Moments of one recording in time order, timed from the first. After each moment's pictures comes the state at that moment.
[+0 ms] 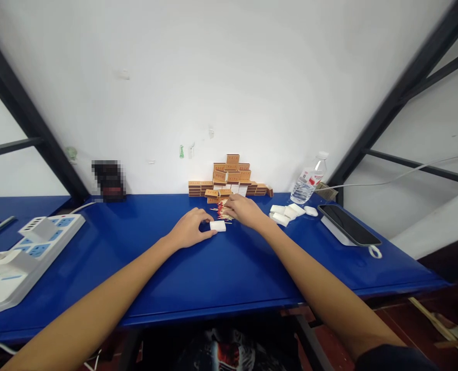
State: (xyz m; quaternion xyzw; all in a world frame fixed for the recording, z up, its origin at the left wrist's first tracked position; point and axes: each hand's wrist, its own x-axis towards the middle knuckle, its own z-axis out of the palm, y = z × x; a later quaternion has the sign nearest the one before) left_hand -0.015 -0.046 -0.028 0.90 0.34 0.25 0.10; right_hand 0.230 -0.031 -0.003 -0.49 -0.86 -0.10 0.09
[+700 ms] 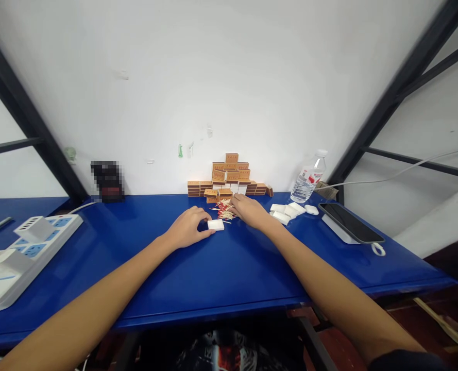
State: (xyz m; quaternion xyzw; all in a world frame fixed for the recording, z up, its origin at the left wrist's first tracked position) left_hand -0.017 -0.050 -0.023 0.91 0.33 0.23 0.04; right_hand 0.240 -0.035 -0.012 -0.52 -0.84 -0.13 0.08
